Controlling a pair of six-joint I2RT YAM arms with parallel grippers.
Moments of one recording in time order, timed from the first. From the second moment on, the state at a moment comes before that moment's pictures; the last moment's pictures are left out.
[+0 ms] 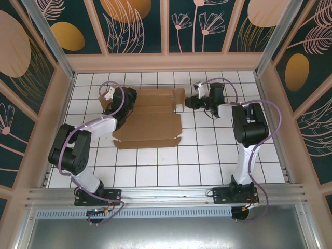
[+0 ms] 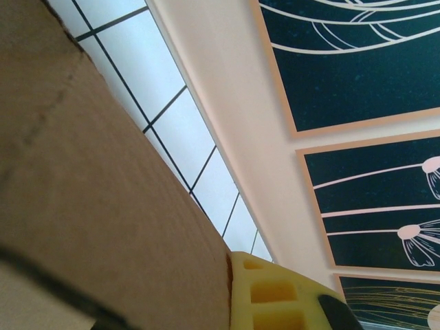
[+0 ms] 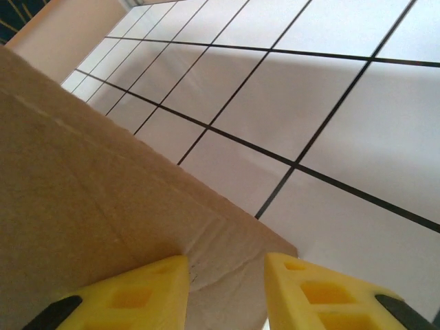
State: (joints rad) left arm -0.36 1.68 0.95 0.36 -0.19 -1.34; right arm 0.21 2.03 1.13 0.33 -0.77 0.09
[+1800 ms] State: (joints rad) left arm -0.30 1.76 1.05 0.31 -0.15 -1.36; right arm 0.35 2.01 1.26 0.13 -0.59 -0.02
